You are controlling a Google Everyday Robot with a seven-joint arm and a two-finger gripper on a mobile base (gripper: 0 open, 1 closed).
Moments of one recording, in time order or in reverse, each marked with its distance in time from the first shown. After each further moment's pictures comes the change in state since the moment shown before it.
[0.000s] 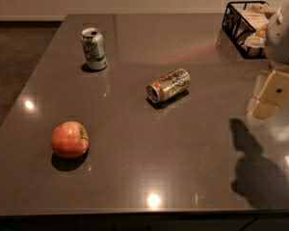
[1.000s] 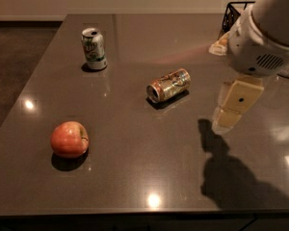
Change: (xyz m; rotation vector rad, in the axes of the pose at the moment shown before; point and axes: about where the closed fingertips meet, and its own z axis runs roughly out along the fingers) arm -0.055 0.023 0.020 -0.042 -0.079 -0.085
